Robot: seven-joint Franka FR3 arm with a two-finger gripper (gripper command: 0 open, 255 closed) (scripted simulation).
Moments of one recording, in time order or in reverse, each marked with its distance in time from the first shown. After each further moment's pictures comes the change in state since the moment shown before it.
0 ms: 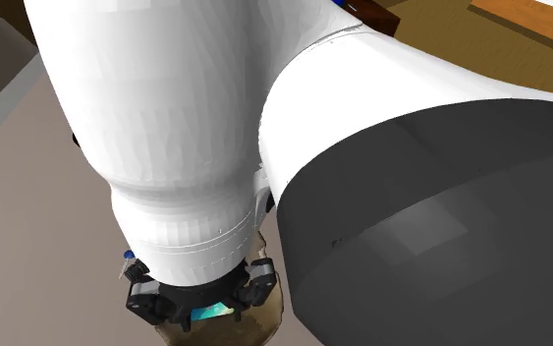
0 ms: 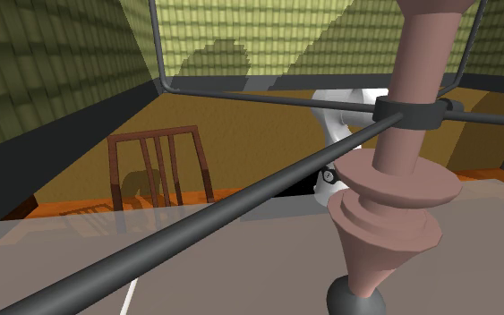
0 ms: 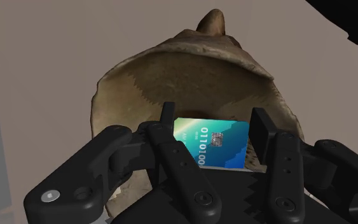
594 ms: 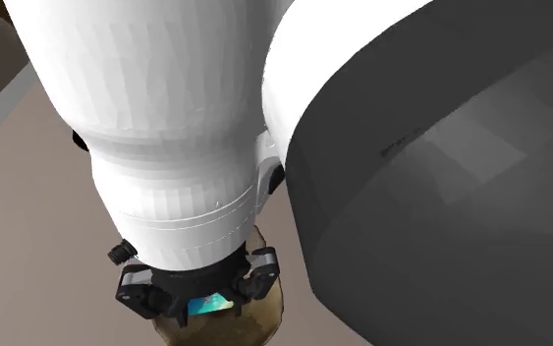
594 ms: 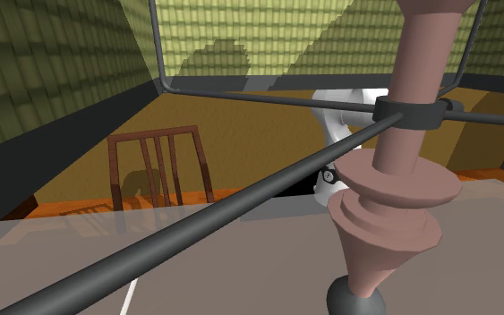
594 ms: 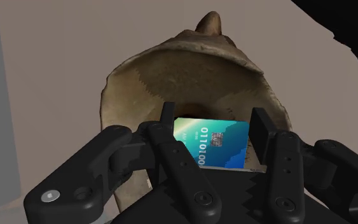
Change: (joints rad) arm -0.001 -0.021 -0.016 0.052 0.011 -0.067 -0.004
